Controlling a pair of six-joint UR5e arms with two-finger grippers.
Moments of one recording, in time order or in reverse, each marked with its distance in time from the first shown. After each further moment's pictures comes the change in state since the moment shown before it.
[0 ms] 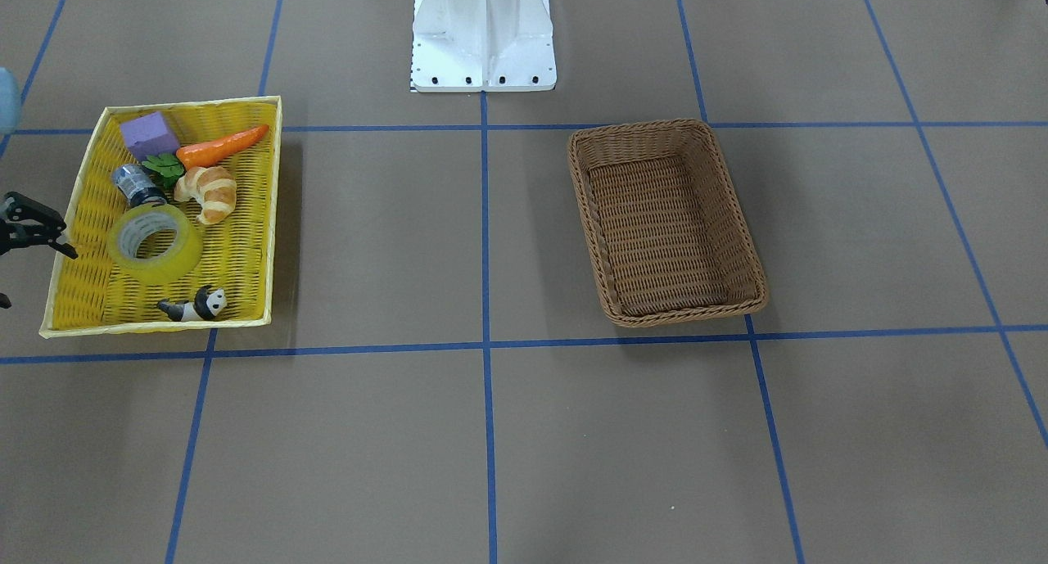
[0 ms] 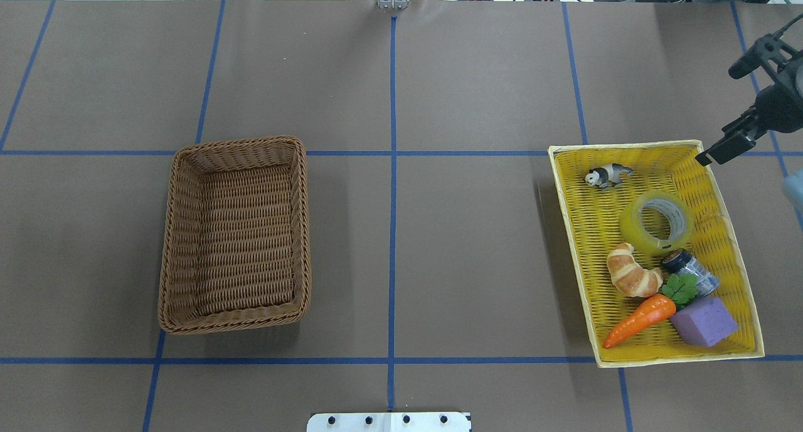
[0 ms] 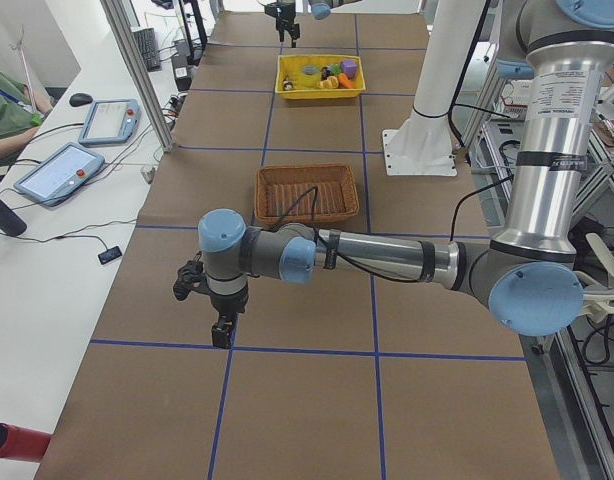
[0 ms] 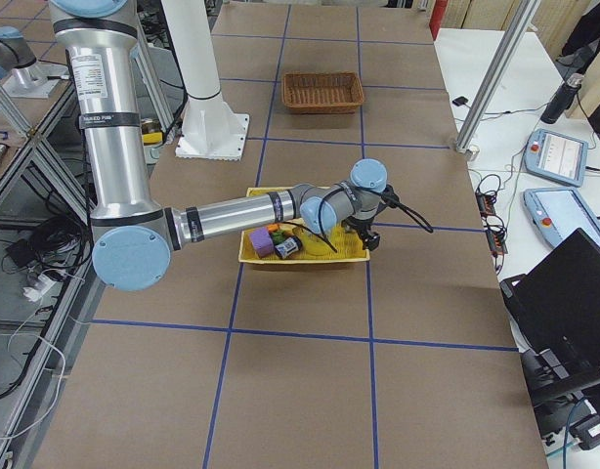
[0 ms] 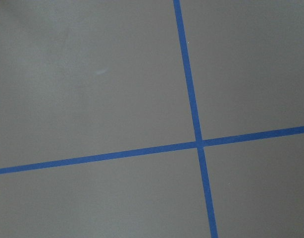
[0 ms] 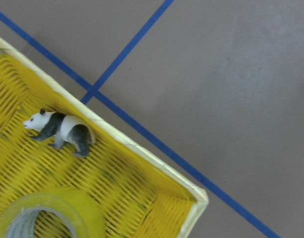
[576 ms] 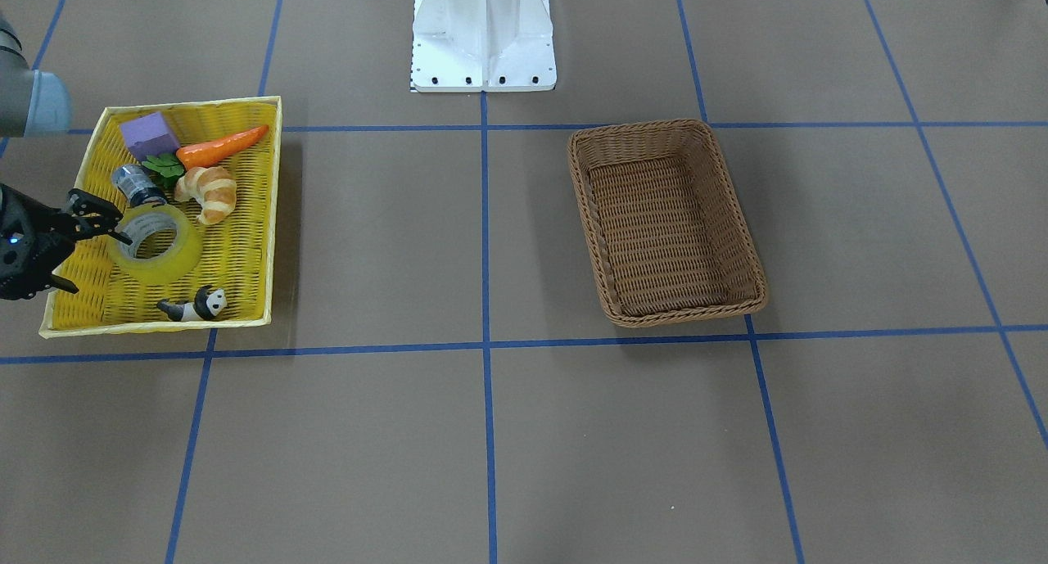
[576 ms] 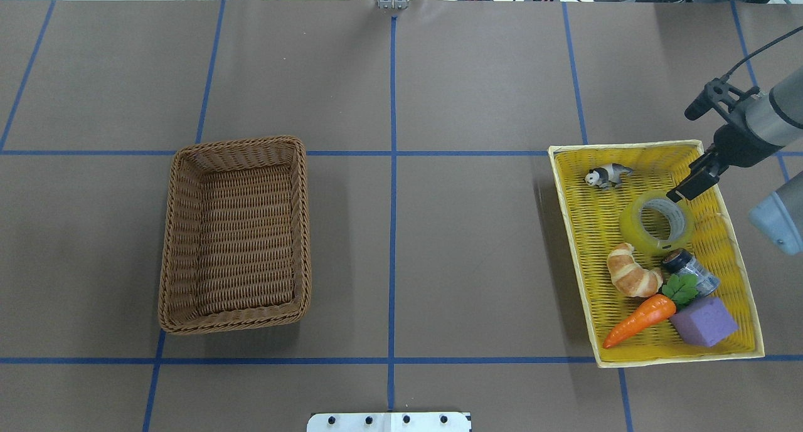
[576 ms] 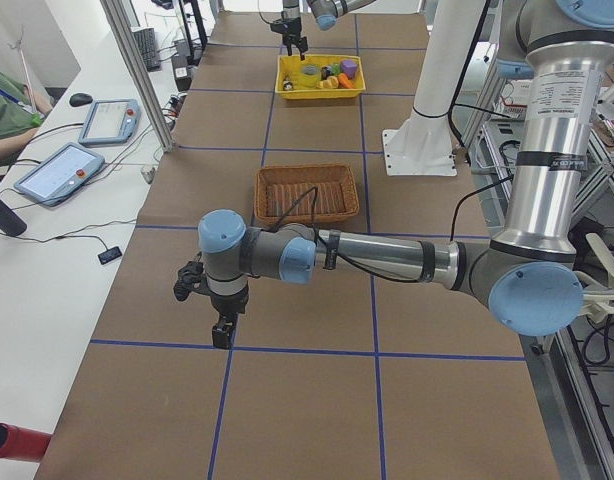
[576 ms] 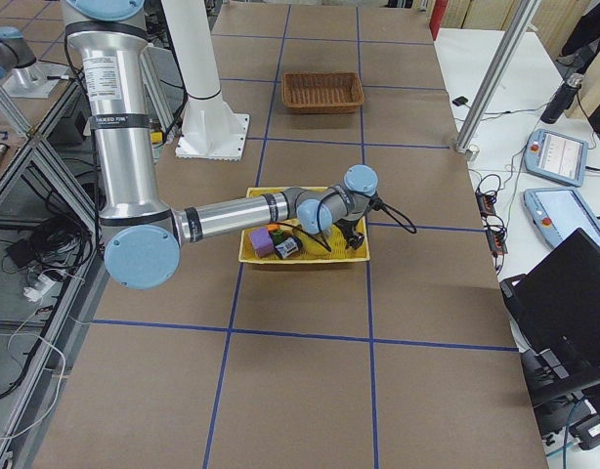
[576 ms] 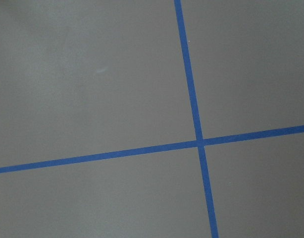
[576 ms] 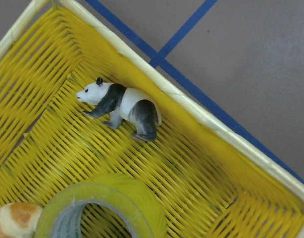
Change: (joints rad) left arm 0.001 0.001 0.001 0.000 0.000 0.001; right arm -0.109 -0.006 -0.027 -0.006 -0.006 0.004
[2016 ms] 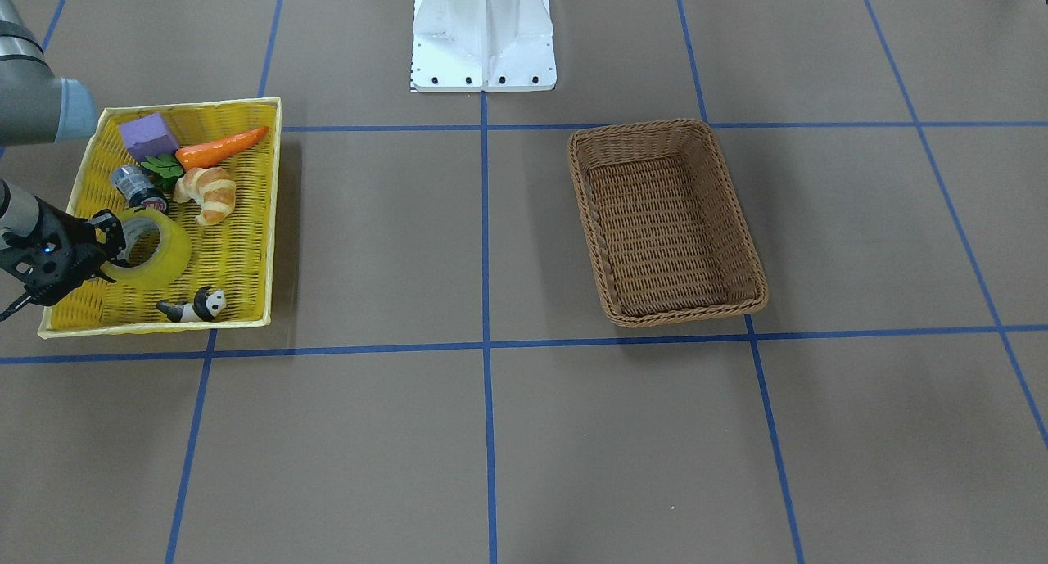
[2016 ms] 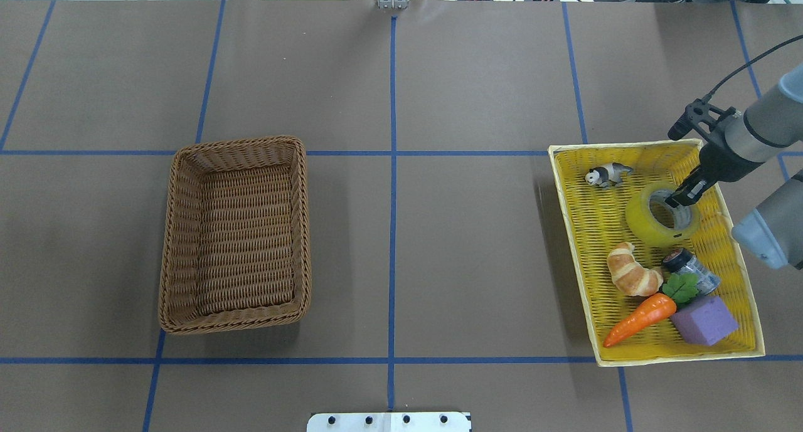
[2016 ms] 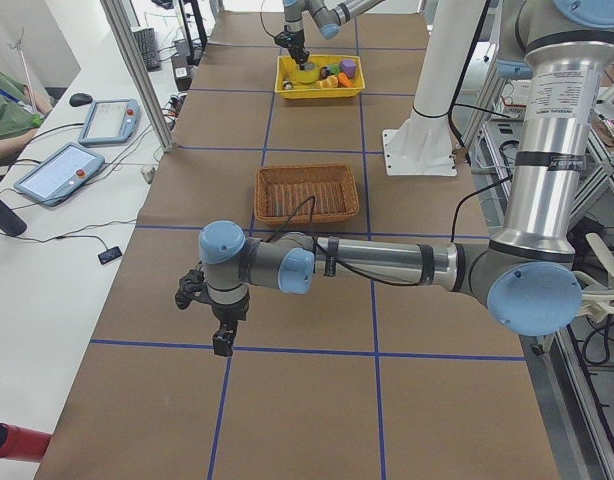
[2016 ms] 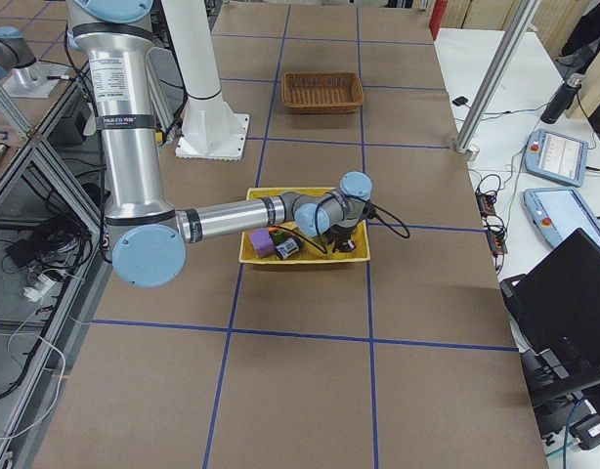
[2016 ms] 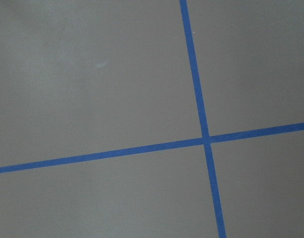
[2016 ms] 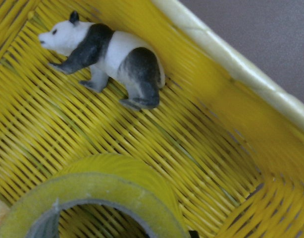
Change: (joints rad) left arm 0.013 0.000 0.049 -0.047 -0.001 0.001; right arm -0.049 0.000 -0.020 -0.004 -0.075 0.001
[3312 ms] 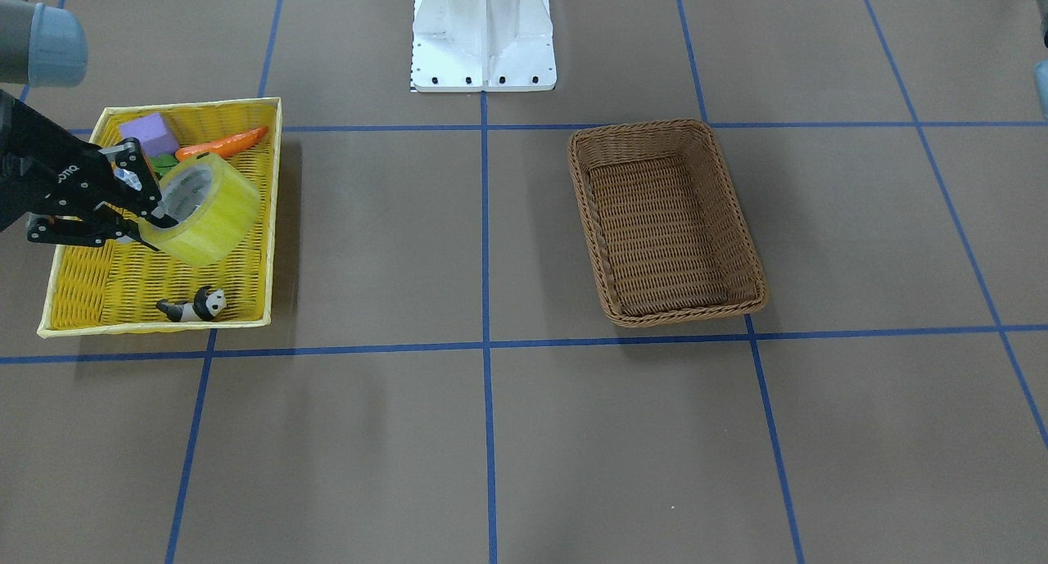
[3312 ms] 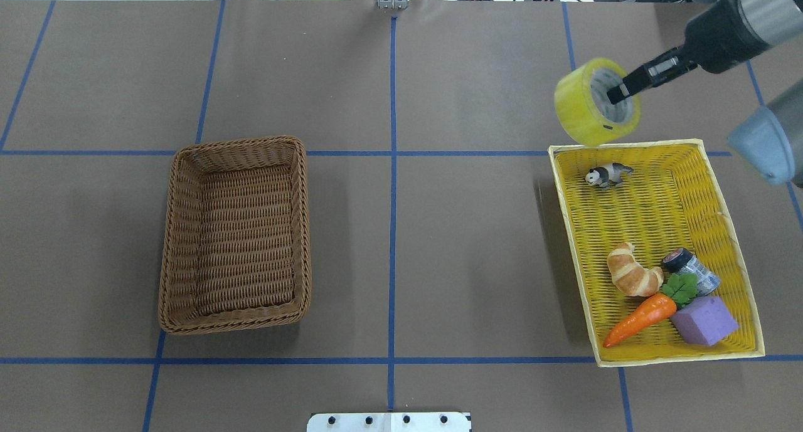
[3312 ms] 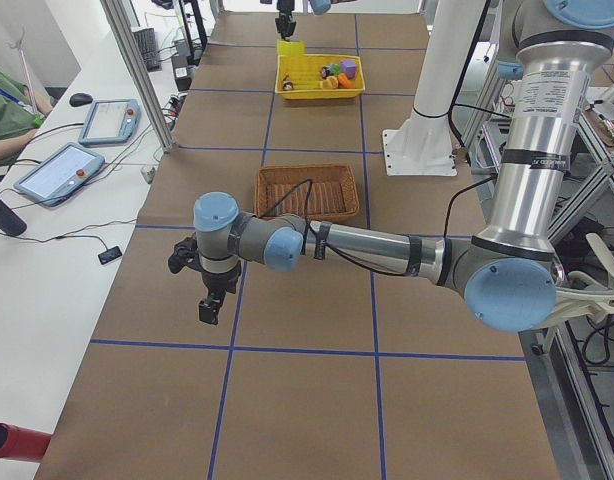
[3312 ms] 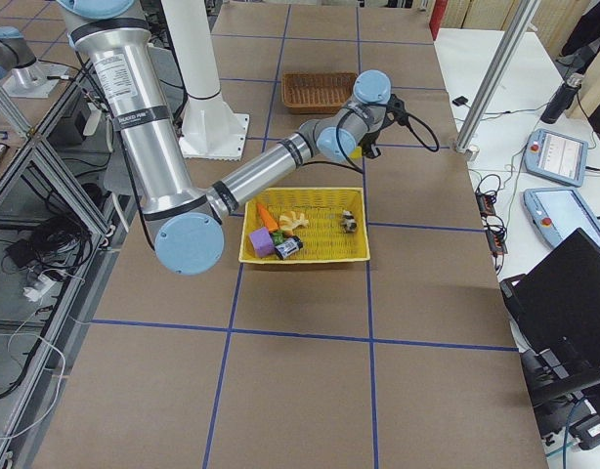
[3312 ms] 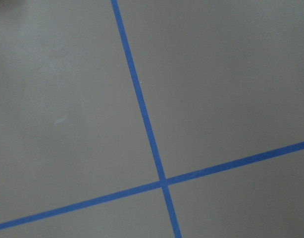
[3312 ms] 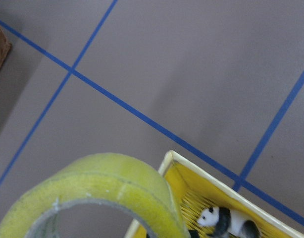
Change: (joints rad) left arm 0.065 -0.055 -0.032 -0.199 -0.003 -0.098; right arm 0.126 0.261 0.231 0.025 0.167 0.602
